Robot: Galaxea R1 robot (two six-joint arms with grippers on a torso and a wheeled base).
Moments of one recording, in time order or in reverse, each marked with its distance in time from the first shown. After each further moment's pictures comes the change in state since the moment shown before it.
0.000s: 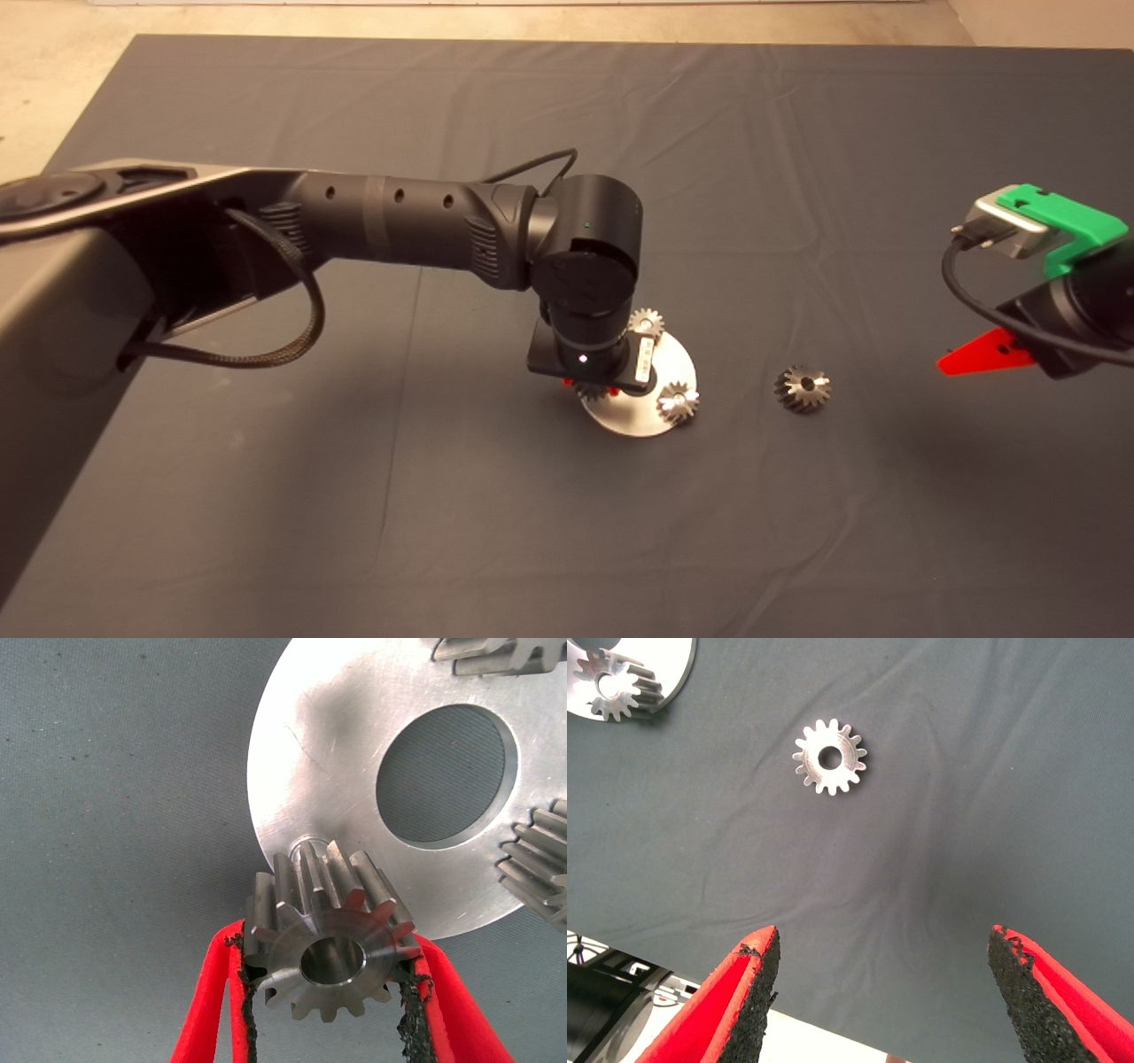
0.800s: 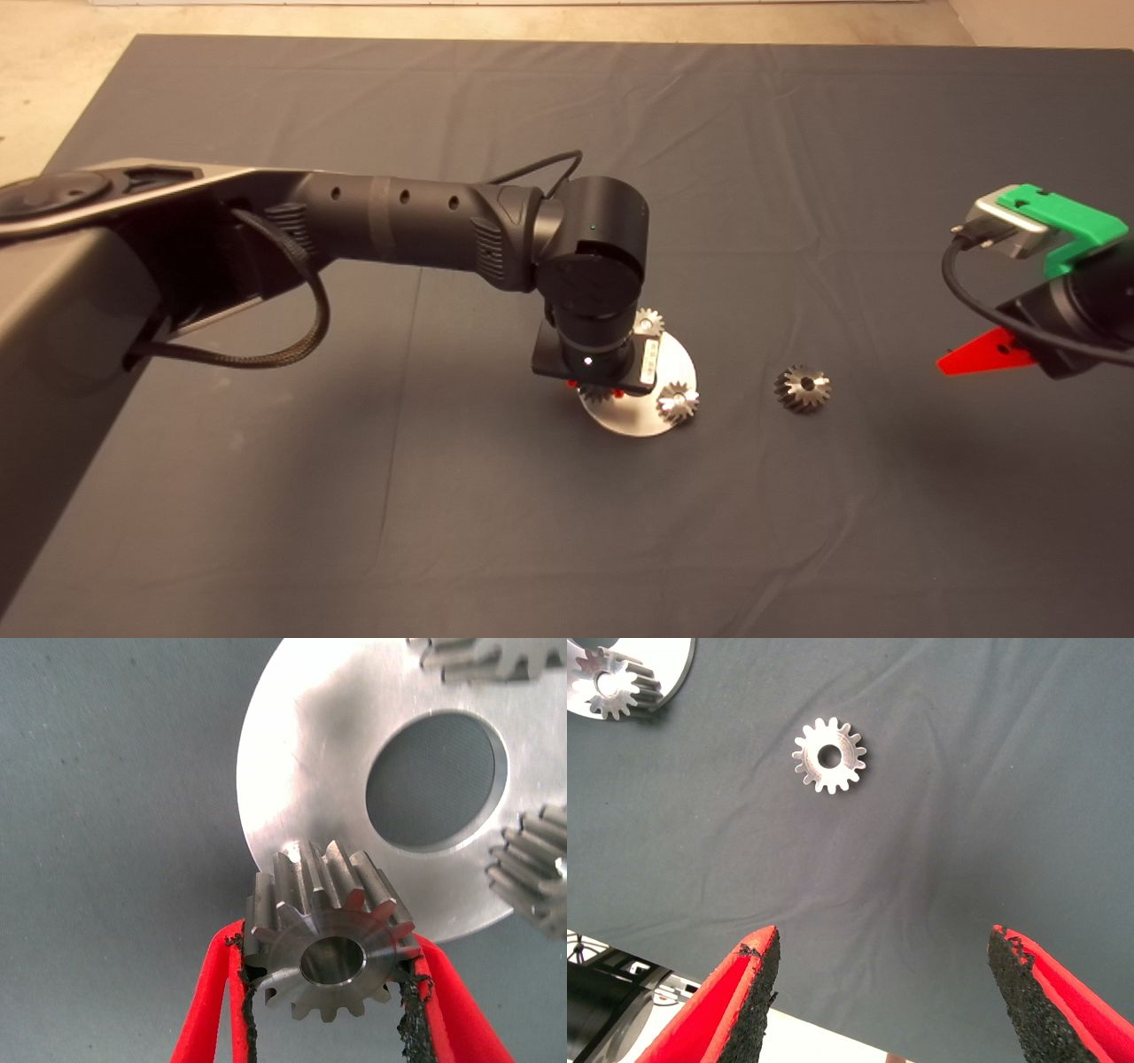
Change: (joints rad) left arm 0.000 0.012 -0.015 0.000 0.000 -0.006; right arm 0.000 0.000 0.000 0.000 0.000 0.000
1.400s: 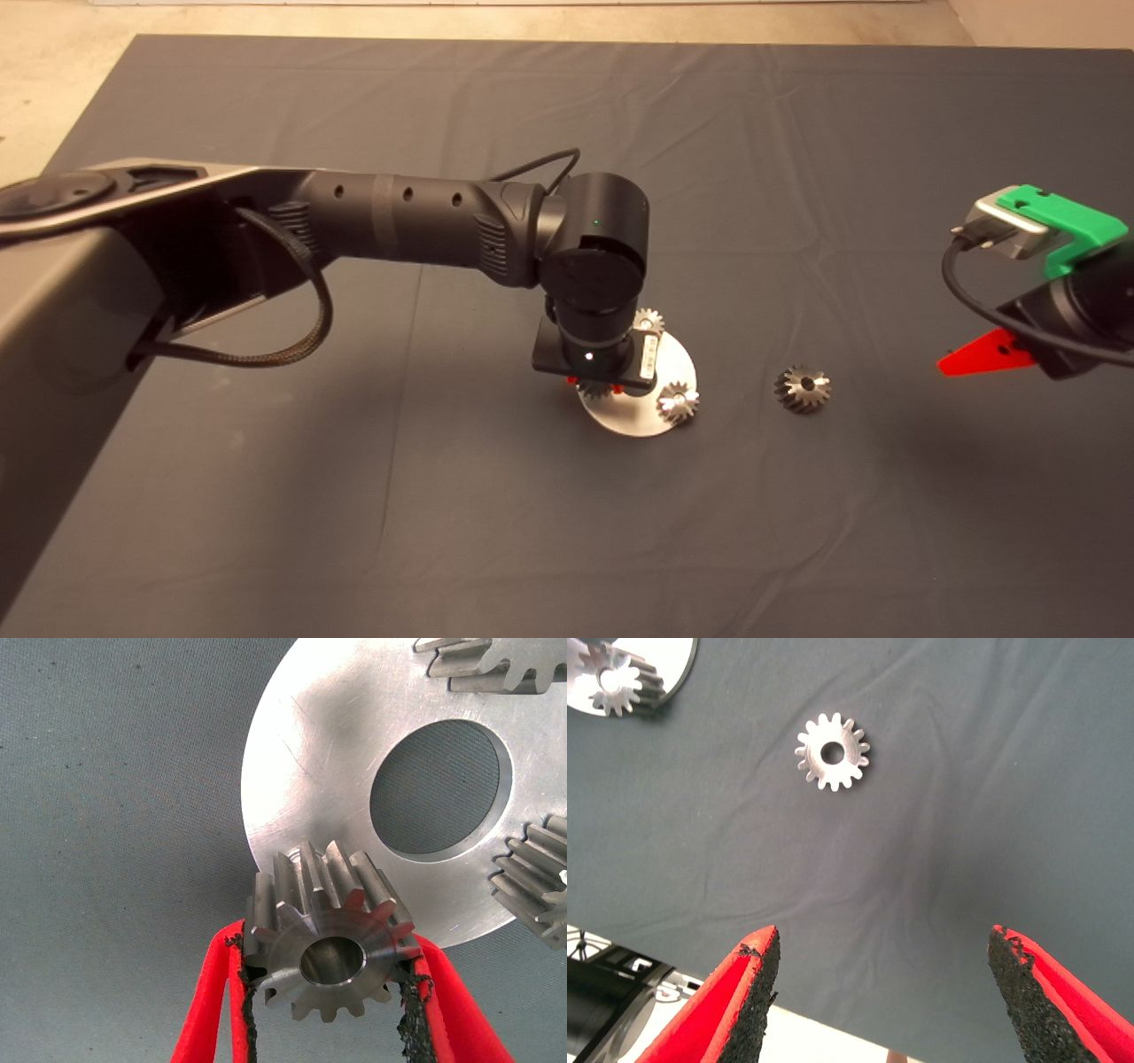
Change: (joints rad) left arm 0.000 0.003 -0.010 -0.001 0.001 0.000; right arm 0.000 0.000 0.000 0.011 0.000 0.000
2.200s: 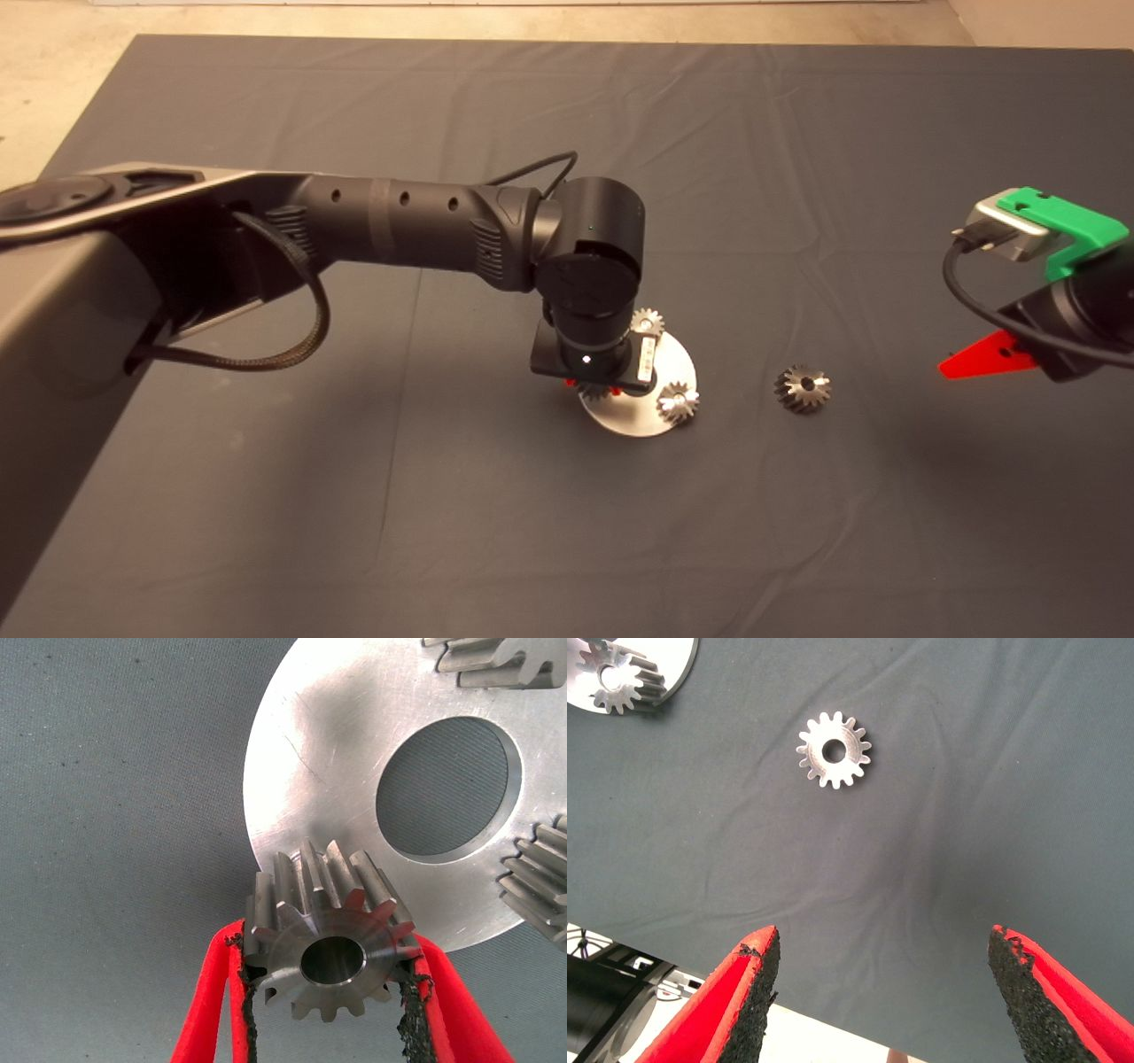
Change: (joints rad) left arm 0.011 -0.009 0.011 0.012 -0.001 -0.003; right arm 0.000 0.000 0.000 0.004 0.000 0.000
